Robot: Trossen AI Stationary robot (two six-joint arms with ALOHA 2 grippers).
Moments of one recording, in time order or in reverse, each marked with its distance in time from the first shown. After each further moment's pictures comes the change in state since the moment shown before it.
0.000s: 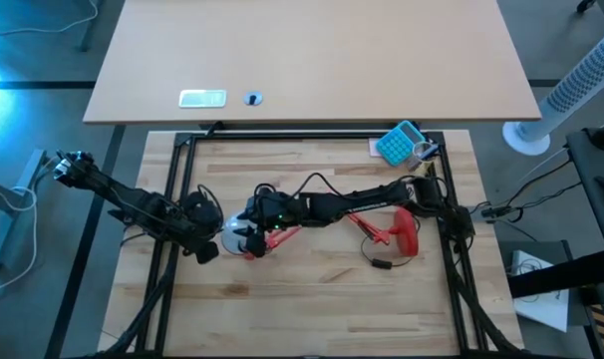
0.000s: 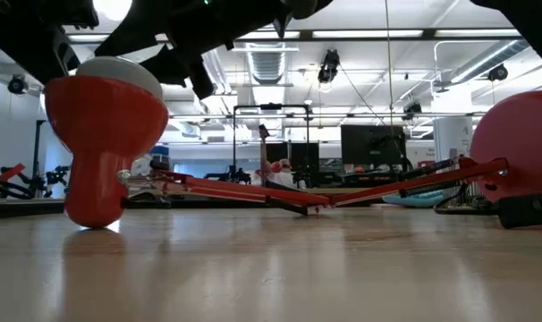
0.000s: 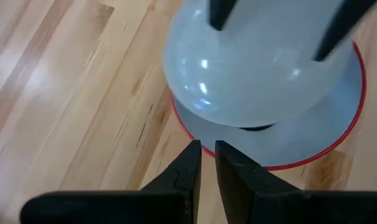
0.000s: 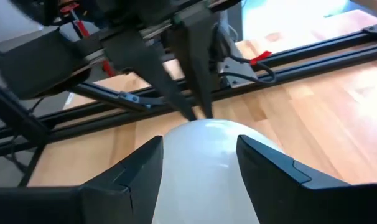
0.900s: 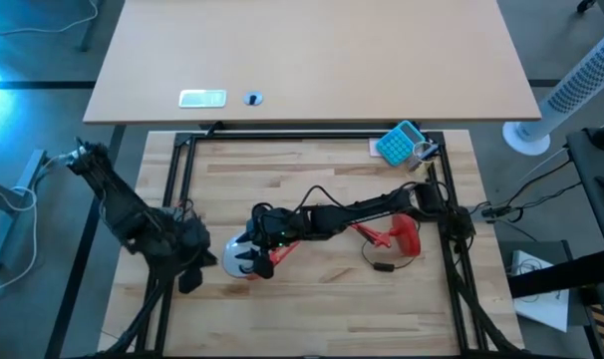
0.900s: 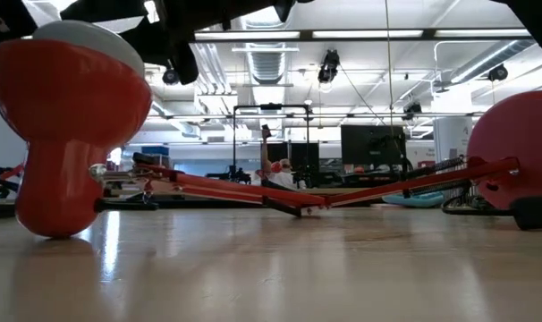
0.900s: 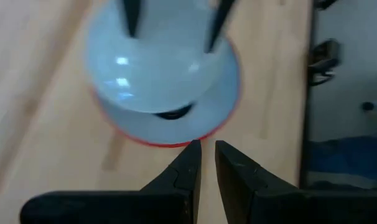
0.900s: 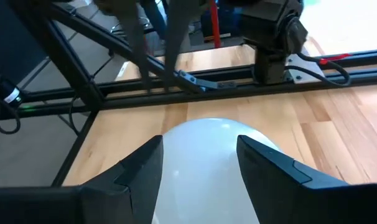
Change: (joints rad) left arm -0.347 0.055 0.088 0.146 0.038 -0.275; right arm 0.072 -0.005 -0.002 -0.004 -0.097 -0.087
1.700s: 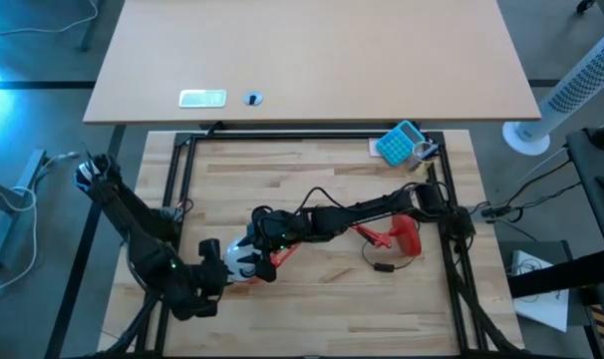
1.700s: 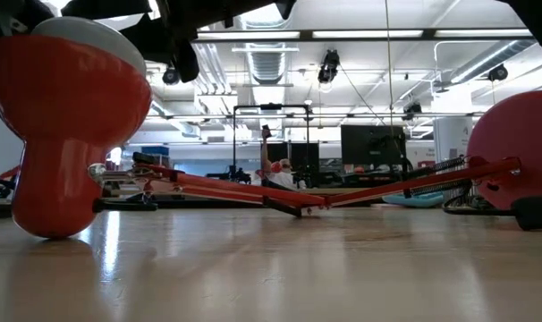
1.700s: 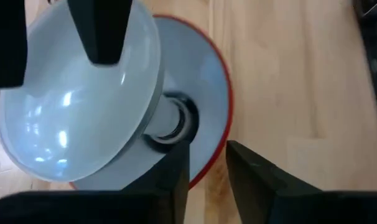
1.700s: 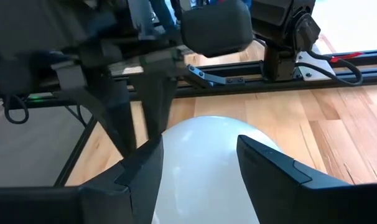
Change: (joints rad) left arm -0.060 0.329 0.031 0.115 -0.164 0.247; right arm 0.008 -0.005 0.000 -0.029 -0.021 -0.018
